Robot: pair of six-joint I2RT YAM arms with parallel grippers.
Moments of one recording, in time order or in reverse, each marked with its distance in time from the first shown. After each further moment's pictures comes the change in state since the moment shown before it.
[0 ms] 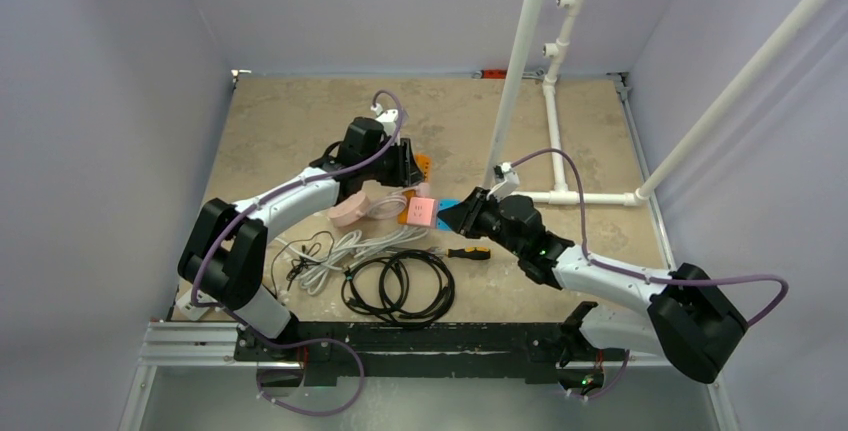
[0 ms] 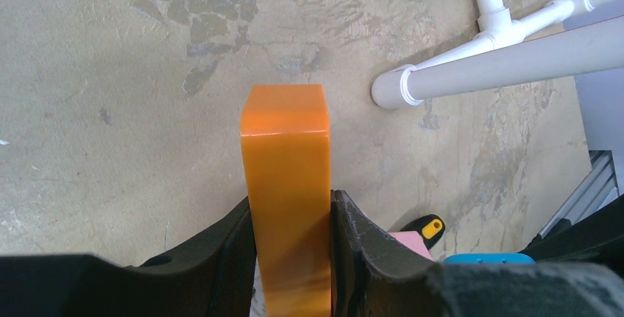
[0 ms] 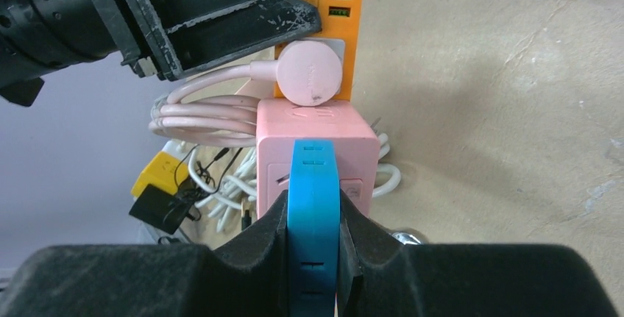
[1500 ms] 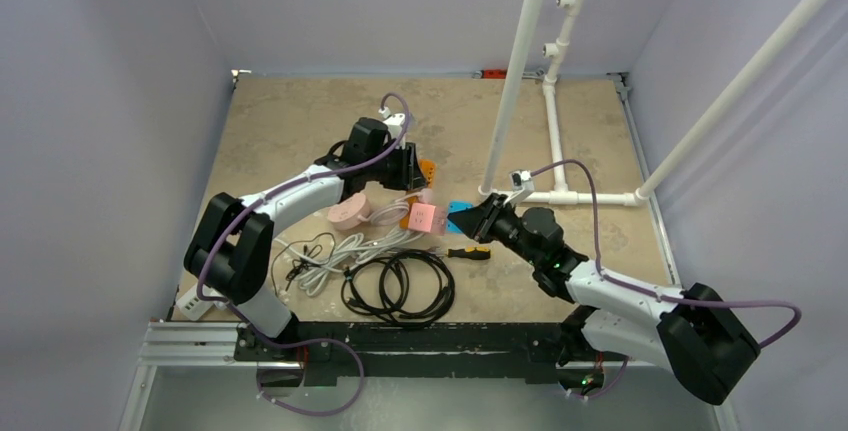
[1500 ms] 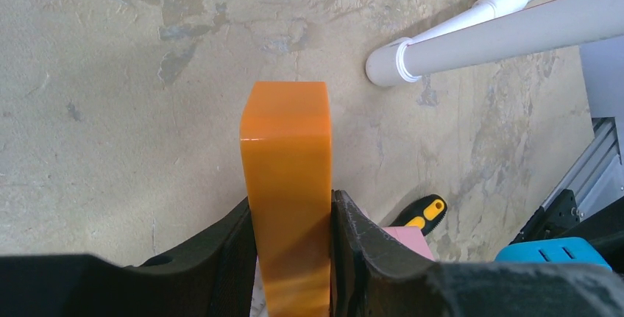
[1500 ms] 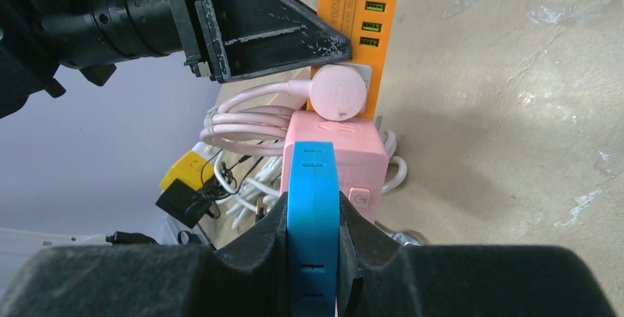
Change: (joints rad) left arm 0.001 0.039 0.023 -0.029 0.056 0.046; right arm -0.053 -0.116 -0.149 0.159 -0.093 -0.003
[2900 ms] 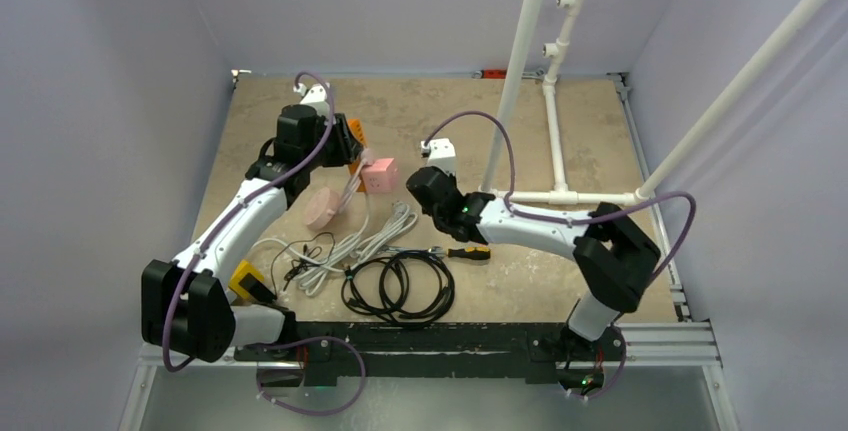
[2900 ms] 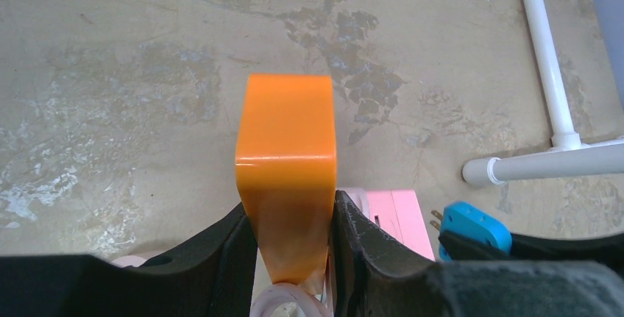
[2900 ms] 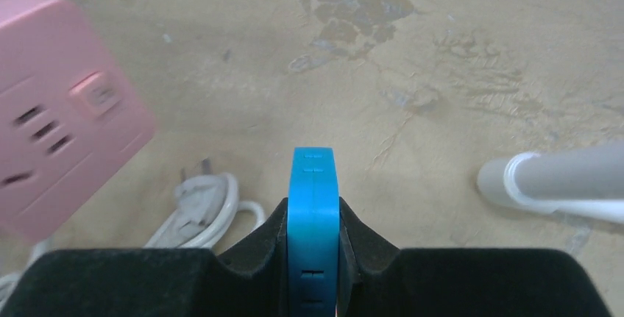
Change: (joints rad) left arm 0.254 -0.333 -0.059 -0.098 -0.203 0.043; right arm 0.283 0.568 0.749 -0.716 0.734 -0.322
